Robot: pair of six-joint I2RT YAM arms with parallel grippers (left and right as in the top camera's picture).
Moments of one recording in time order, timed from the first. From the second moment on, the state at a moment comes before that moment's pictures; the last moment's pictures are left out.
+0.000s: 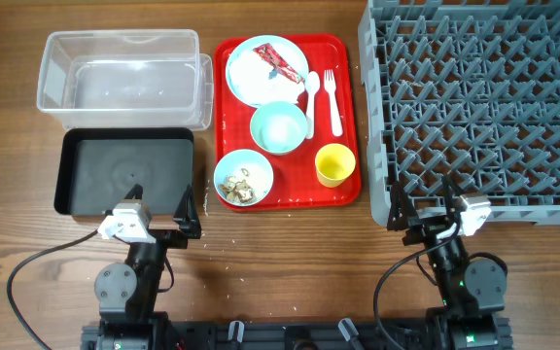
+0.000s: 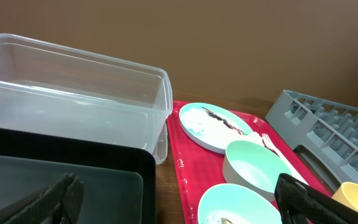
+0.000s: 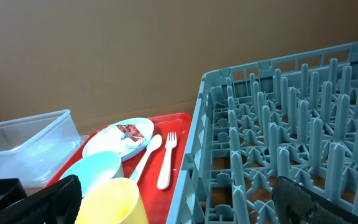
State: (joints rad) left arm -0.02 0.01 0.01 -0.07 0.10 -0.28; right arm 0.08 0.02 0.01 0.00 -0.12 0.26
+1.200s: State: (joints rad) left arm -0.02 0.01 0.01 -0.07 0.10 -0.28; right arm 0.08 0.02 0.01 0.00 -0.06 0.15
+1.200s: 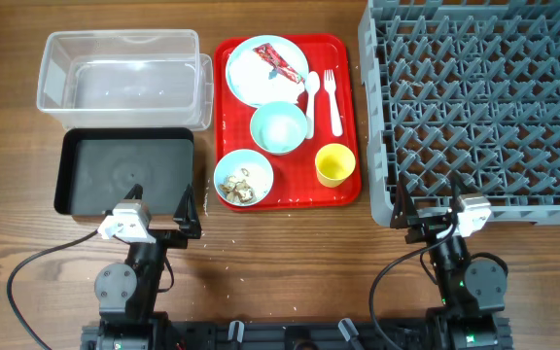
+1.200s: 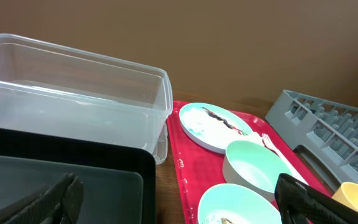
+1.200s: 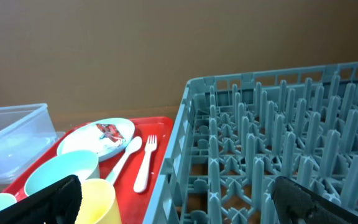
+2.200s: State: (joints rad) left arm -0.02 0.01 0.02 0.06 0.09 -0.28; right arm 0.08 0.04 0.11 0.03 -0.18 0.05
